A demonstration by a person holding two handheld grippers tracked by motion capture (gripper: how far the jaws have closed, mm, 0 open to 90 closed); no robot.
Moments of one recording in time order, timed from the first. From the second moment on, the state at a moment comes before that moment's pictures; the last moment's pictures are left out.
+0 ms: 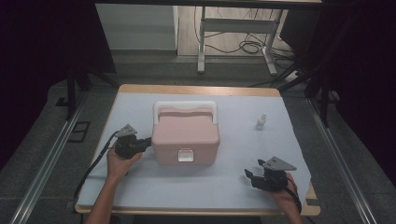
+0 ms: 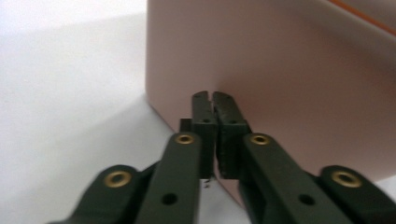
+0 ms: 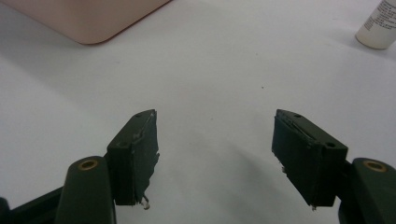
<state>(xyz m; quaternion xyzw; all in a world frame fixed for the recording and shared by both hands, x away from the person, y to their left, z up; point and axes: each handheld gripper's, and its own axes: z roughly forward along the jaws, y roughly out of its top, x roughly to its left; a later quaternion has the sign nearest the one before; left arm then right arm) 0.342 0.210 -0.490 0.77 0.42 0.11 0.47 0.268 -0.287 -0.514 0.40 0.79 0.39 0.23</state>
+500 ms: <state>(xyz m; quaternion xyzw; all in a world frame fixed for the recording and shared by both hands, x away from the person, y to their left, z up) 0.307 0.244 -0.483 0.75 0.42 0.14 0.49 0.268 -0.290 -0.513 0.42 0.79 0.39 0.23</state>
